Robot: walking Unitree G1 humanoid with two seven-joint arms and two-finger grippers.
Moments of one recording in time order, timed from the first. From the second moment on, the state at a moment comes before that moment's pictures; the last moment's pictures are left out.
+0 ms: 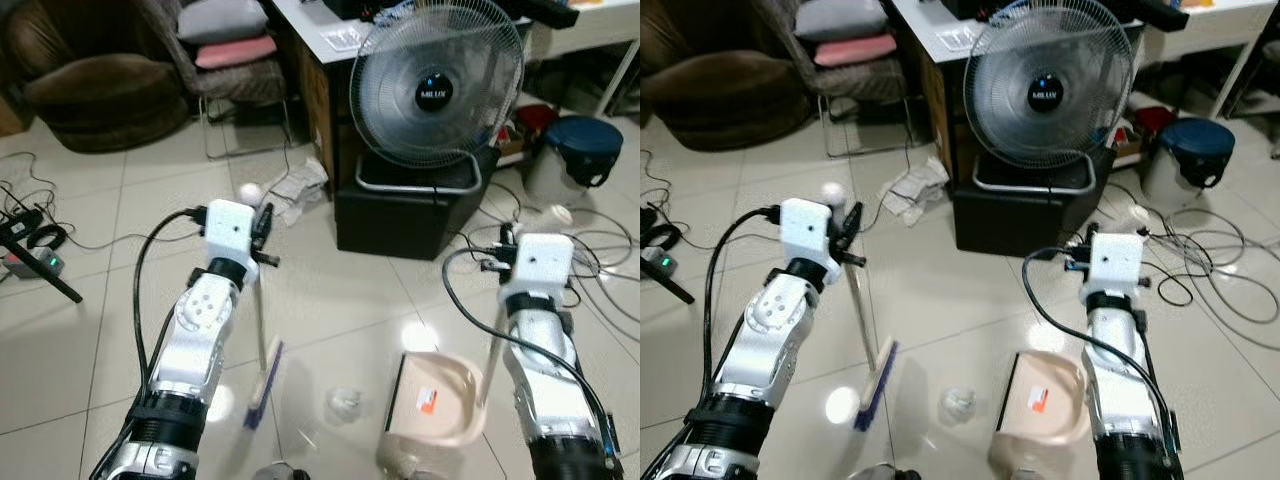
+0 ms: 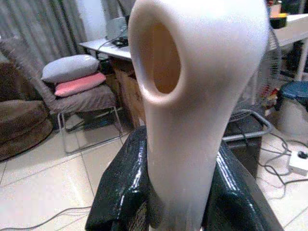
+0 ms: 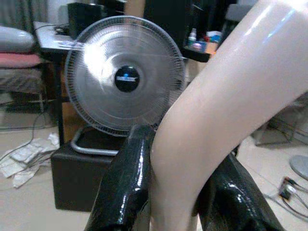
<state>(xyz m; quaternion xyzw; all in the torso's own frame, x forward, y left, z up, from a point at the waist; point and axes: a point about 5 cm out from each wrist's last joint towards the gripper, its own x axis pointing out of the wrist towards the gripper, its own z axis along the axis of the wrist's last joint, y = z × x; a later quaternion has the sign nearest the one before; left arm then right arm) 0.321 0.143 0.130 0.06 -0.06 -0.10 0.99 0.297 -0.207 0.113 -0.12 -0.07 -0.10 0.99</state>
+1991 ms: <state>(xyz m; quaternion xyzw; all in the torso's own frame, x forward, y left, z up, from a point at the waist) 0.328 0.095 0.111 -0.16 -0.09 -0.18 0.97 0.317 -0.116 0.071 -0.08 -0.09 0.05 0.99</state>
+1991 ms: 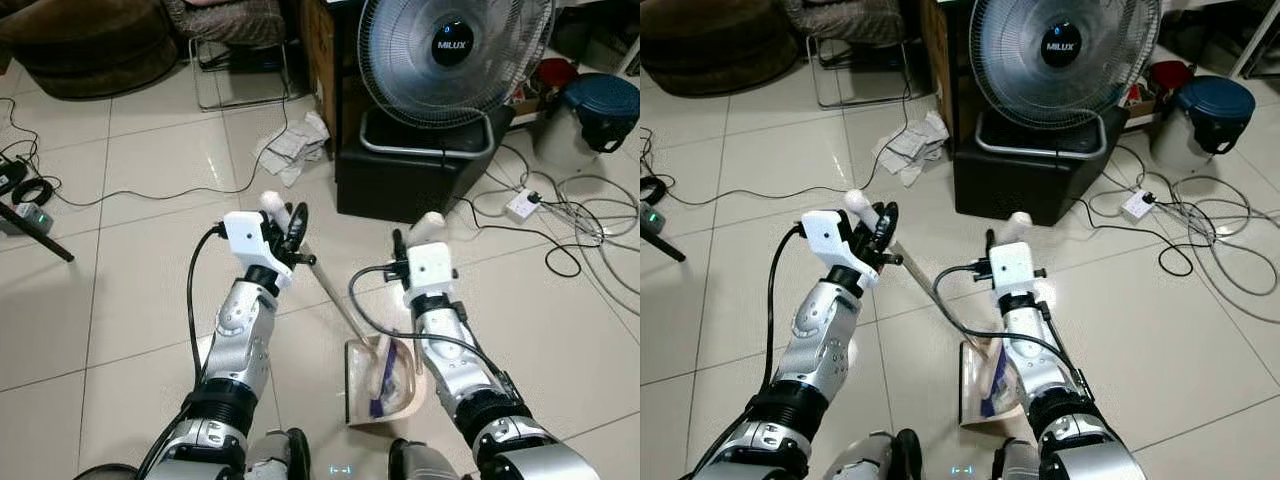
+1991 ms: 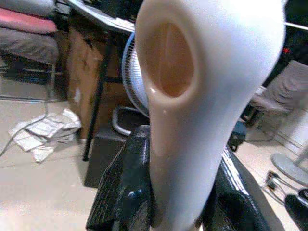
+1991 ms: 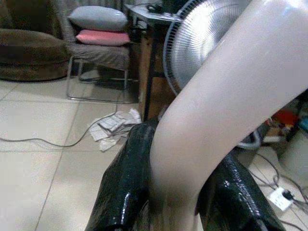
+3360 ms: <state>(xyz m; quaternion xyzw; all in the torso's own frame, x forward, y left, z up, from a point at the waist) 0.357 0.187 0.198 -0.08 -0.14 -0.26 0.95 0.301 -0.159 0.065 0.02 -0.10 -0.03 0.99</state>
